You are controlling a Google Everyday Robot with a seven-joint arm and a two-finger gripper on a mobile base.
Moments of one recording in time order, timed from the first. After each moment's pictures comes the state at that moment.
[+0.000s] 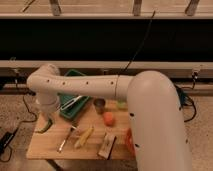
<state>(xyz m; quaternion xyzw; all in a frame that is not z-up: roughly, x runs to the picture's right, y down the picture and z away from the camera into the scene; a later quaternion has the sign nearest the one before) -0.269 0.135 0.704 -0.26 -0.32 -0.53 0.74</state>
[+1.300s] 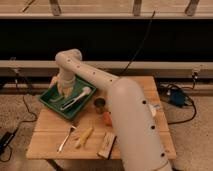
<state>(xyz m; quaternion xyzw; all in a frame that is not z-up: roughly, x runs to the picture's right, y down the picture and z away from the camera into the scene) -0.255 0.031 0.870 -0.26 -0.32 -0.39 0.82</state>
